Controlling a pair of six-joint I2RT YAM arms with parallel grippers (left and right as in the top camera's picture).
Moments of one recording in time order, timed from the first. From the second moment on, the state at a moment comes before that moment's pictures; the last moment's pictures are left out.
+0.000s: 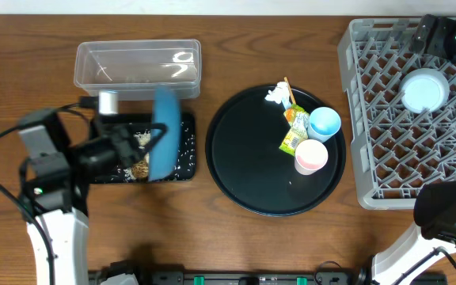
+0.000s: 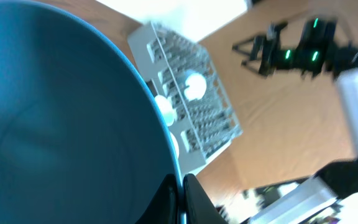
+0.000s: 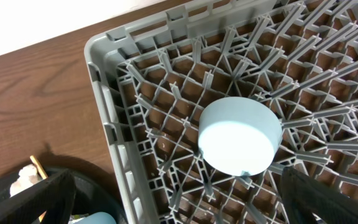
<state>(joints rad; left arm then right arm) 0.23 1.02 0.91 -0.60 1.17 -0.30 -0.27 1.93 2.14 -1.16 -0.05 0.09</state>
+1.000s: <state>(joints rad) -0.70 1.34 0.91 -0.47 0.17 -0.18 -0.27 1.93 2.14 -1.16 -0.05 0.09</state>
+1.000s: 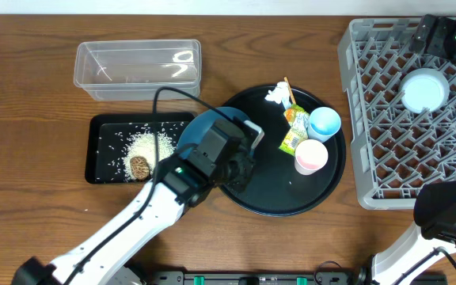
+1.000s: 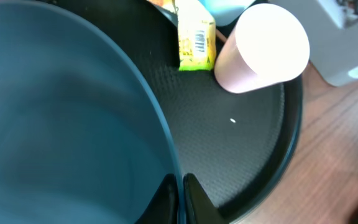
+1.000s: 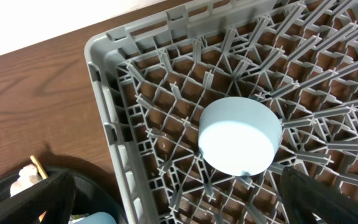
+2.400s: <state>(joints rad) -0.73 1.44 0.91 -0.36 0.15 -0.17 -0.27 1.93 2.14 -1.16 -0.05 0.09</state>
